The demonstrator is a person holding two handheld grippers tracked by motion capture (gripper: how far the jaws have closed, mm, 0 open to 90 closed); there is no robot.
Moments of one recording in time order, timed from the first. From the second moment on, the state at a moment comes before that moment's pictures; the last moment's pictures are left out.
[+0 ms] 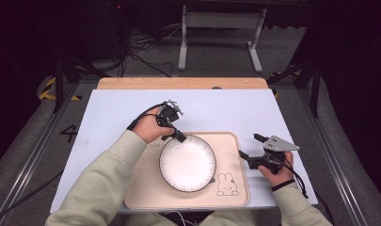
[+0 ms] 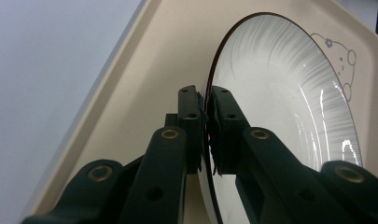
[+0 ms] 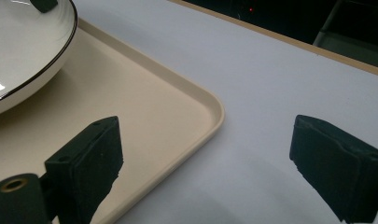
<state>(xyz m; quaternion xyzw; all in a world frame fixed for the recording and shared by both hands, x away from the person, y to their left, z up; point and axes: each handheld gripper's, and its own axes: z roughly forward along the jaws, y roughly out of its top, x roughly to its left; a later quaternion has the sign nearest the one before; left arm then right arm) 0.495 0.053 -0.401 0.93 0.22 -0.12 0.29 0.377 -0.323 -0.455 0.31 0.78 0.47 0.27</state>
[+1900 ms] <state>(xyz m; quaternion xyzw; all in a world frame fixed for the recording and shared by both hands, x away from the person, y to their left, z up) 0.395 0.119 -0.362 0.84 0.28 0.10 0.46 0.381 -0.327 -0.454 0.32 0.78 0.48 0.25</state>
